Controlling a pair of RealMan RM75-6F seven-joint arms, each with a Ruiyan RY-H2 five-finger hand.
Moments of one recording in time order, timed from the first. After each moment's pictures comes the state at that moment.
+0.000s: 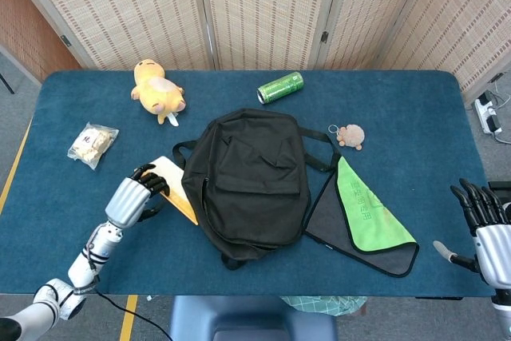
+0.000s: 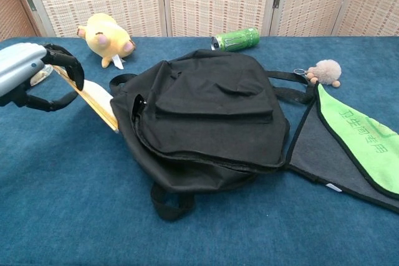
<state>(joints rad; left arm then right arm) -0.56 -1.73 -0.01 -0.72 1.68 1.51 -0.37 0.02 -1.10 0.04 -1.54 -1.64 1.63 0.19</state>
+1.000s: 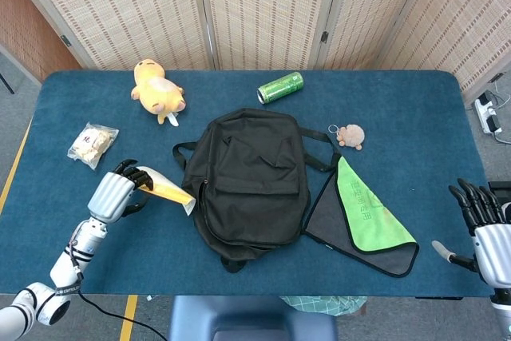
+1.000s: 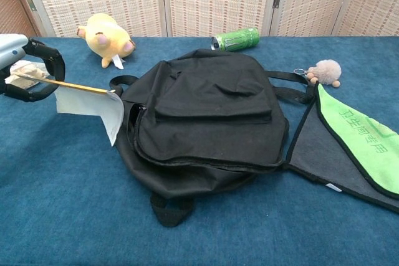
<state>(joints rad) -0.55 -1.55 -0.03 -1.01 1.60 1.36 -0.24 0.03 -1.10 0.04 -1.53 -1.64 1.63 0.21</state>
